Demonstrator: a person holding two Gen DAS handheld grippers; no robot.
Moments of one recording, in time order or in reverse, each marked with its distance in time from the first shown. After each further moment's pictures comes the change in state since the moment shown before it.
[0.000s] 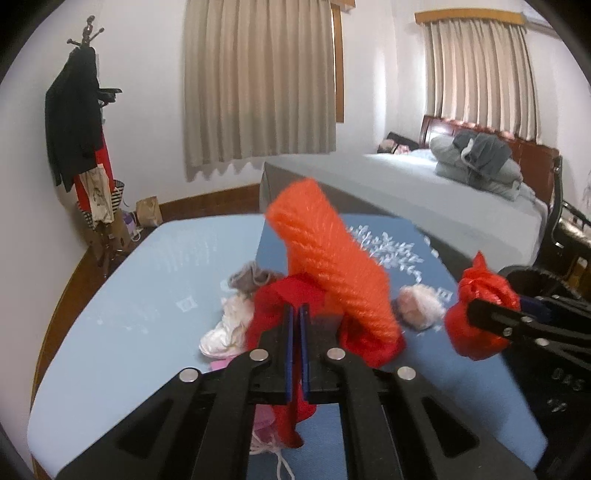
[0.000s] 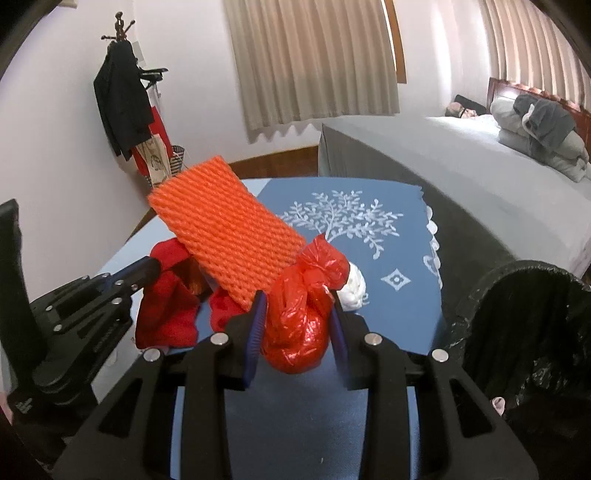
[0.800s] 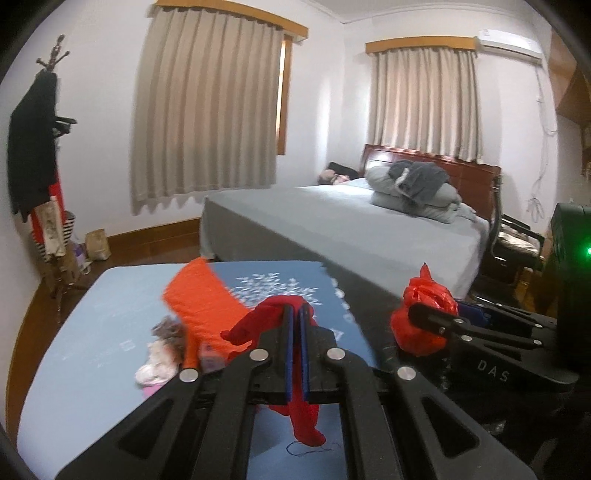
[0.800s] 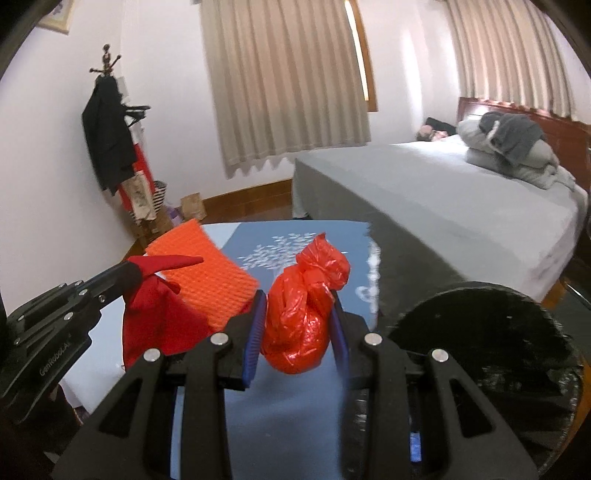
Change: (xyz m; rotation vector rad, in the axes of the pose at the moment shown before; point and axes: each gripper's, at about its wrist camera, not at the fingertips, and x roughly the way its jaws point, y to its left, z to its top) left arm -0.064 -0.075 0.031 0.047 -0.114 -0.235; right arm -0.079 -0.055 0.006 0.054 -0.126 -0.110
